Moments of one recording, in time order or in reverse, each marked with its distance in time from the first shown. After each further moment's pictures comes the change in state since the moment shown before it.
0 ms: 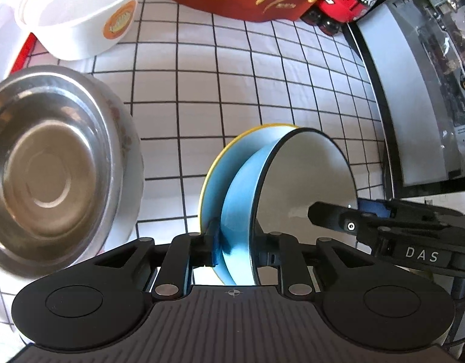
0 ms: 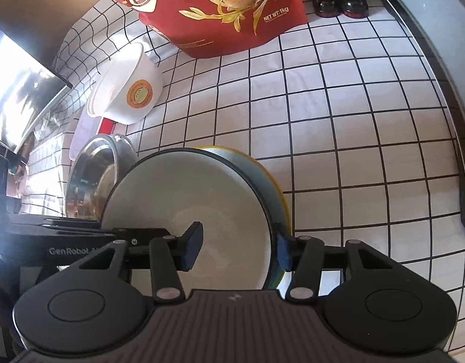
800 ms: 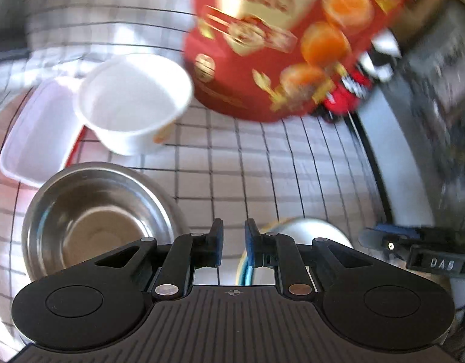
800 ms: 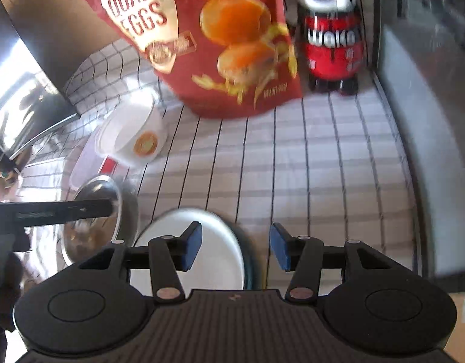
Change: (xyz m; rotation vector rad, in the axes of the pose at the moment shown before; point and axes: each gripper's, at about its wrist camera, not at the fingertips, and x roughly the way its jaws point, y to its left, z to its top) left arm -0.071 0.025 0.013 -0.039 -0.336 0.026; right arm -0.051 0.016 0.024 -0.143 -0.206 -0.092
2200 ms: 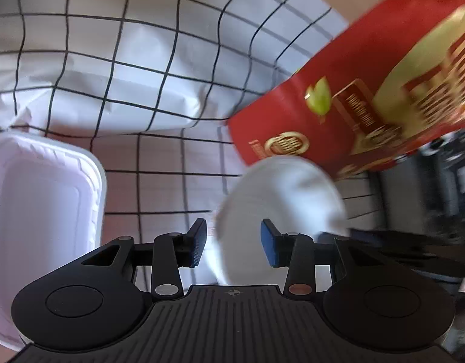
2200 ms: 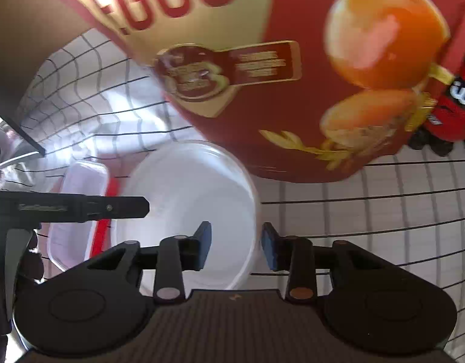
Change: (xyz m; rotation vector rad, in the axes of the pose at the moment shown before) left arm 0.113 0.109 0.146 0.007 0.176 -0.187; right arm 0.156 0.091 0.123 0.034 0.119 -0.077
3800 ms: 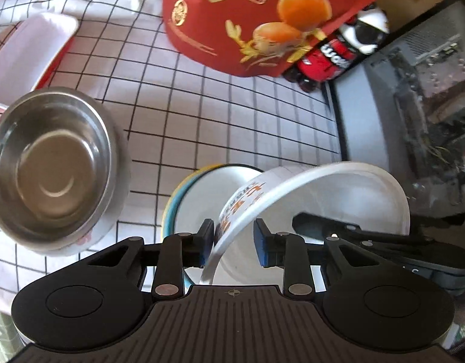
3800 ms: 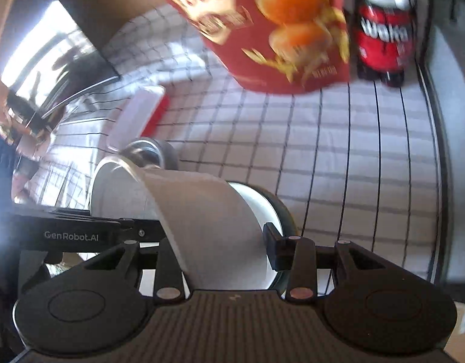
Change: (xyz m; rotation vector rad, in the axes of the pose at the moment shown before) left arm -0.044 -0.173 -0.194 -0.114 -0.019 0.112; right arm -0.138 -0.096 -0.139 -0.115 0.049 0.208
